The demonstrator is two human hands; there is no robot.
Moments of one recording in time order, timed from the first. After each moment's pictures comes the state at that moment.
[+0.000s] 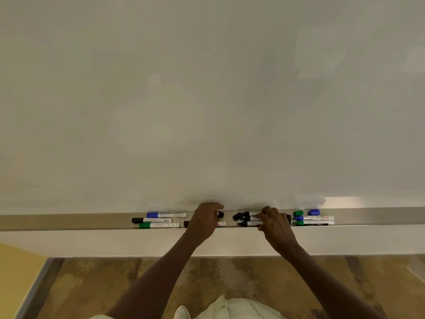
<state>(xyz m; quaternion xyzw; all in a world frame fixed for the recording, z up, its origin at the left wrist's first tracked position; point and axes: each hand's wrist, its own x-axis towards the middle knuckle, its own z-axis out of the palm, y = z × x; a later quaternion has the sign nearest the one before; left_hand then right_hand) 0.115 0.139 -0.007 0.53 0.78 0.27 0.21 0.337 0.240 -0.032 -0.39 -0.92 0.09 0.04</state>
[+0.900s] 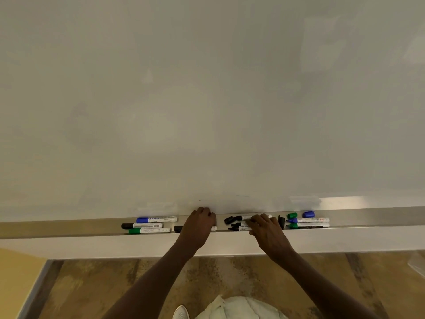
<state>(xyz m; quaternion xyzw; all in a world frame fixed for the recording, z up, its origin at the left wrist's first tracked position) 0.117 0.155 -0.032 0.67 0.74 -0.06 0.04 0.346 0.250 -0.049 -0.31 -0.95 0.07 0.05</state>
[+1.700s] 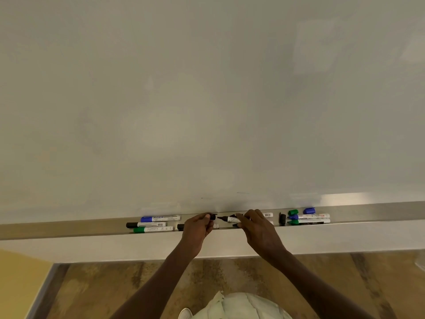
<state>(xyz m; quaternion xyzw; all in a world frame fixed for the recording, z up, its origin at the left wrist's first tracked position) 0.138 0.135 -0.012 0.00 0.65 0.58 0.49 0.322 0.218 -0.018 -0.31 -0.92 0.15 0.18</state>
